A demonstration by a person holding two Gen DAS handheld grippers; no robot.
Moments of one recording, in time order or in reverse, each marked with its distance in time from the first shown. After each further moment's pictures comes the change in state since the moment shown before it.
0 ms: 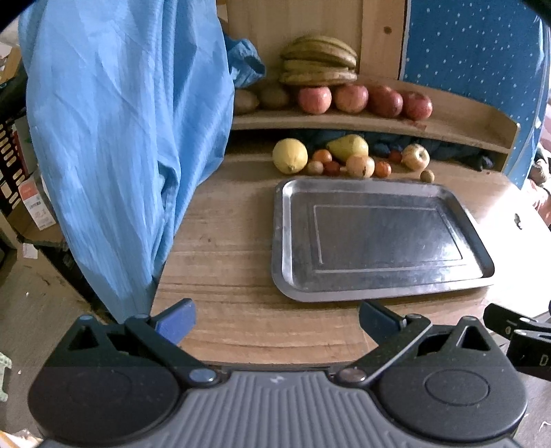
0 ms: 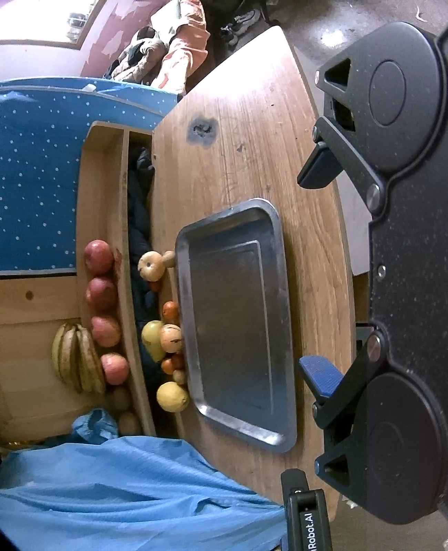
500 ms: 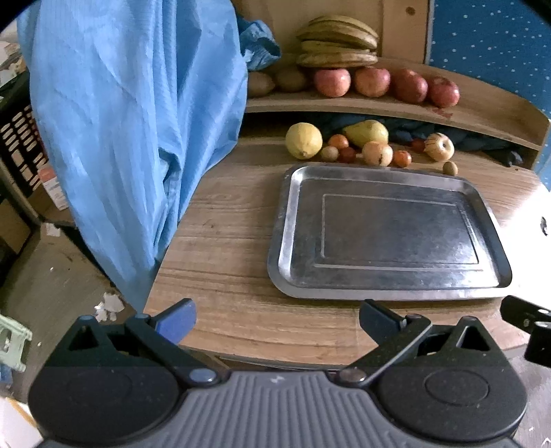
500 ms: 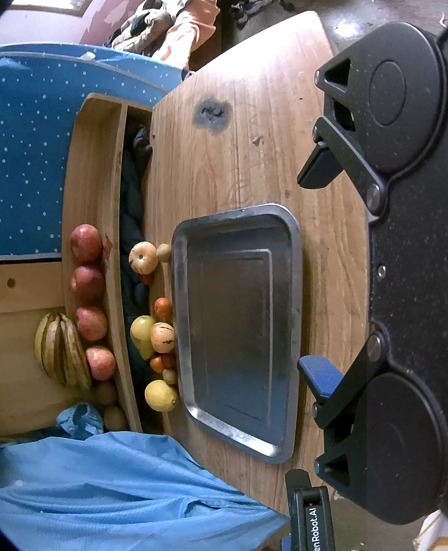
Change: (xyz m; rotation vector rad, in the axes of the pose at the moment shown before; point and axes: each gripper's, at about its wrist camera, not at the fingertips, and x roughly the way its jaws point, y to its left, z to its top) left arm 0.011 -0.030 0.011 -0.056 0.076 0.118; right arm 0.031 -0.037 0.030 -0.070 0.069 0.091
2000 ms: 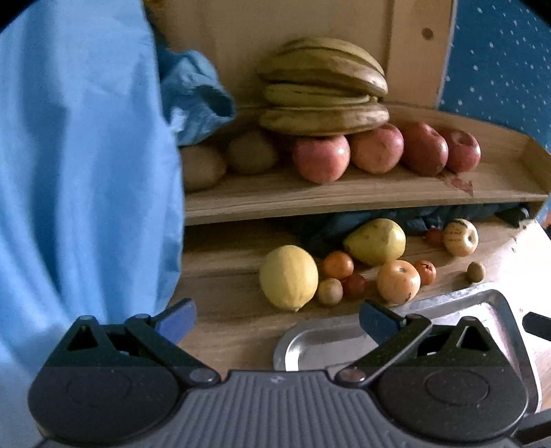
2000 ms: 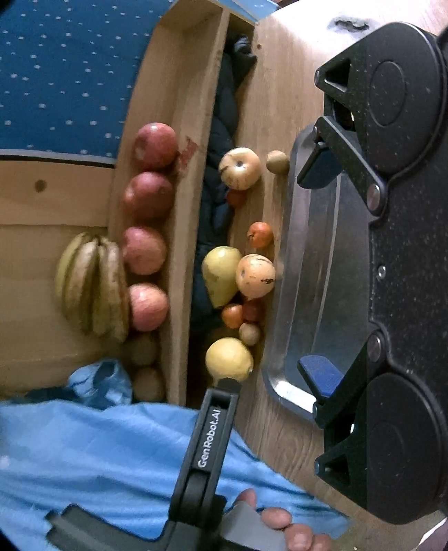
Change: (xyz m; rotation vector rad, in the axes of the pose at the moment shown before) left arm 0.132 0.013 0.177 0.170 -0.059 -0.221; right arm 0.102 0.077 0.113 -0.136 -0.085 0.077
